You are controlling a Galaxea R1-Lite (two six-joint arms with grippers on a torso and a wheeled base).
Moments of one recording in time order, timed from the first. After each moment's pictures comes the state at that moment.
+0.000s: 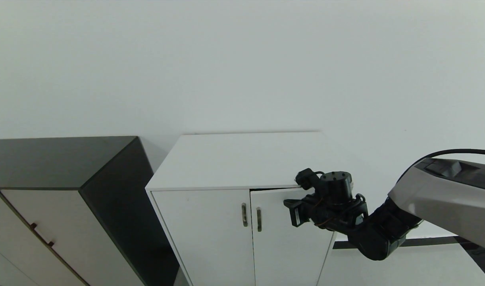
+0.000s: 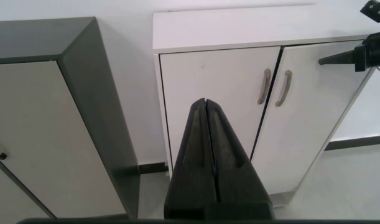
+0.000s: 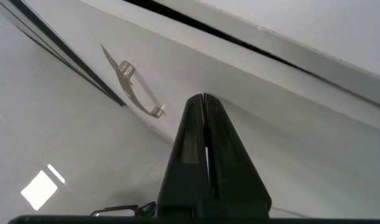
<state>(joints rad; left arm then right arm) 0.00 0.00 0.00 0.00 -0.08 0.02 0.56 2.25 -0.95 -0.93 0.12 0.05</state>
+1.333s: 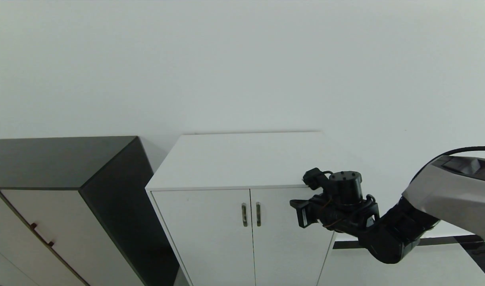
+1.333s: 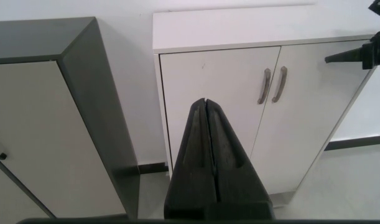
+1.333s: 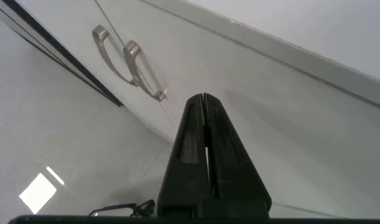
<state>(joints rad) 0.00 0.00 0.00 0.00 -0.08 0.02 0.55 2.18 -0.86 -0.94 0.12 0.05</state>
